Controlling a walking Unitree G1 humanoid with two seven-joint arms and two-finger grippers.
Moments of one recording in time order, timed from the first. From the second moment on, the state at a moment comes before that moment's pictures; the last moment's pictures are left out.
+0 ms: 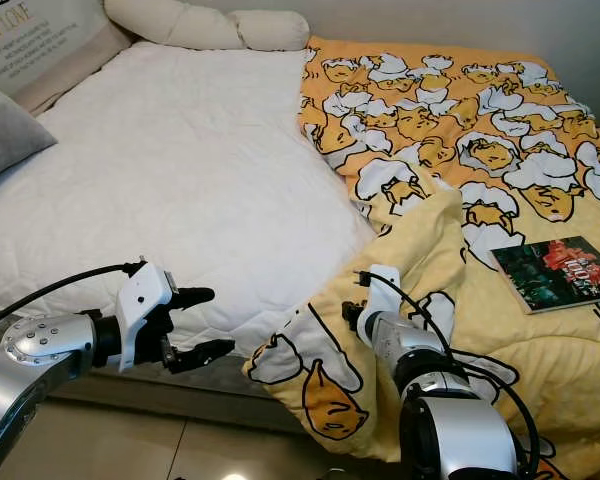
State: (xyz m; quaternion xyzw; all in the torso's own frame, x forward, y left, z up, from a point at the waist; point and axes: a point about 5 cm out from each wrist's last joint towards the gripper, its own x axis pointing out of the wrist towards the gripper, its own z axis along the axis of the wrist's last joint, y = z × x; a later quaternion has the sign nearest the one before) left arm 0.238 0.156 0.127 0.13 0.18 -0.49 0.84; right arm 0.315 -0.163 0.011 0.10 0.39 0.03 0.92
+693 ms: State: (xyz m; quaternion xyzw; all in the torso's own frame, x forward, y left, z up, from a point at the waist) left arm 0.246 0.166 0.124 0.13 0.20 -0.49 0.84; right arm 0.308 -0.160 0.005 0.08 0.38 0.09 0.92
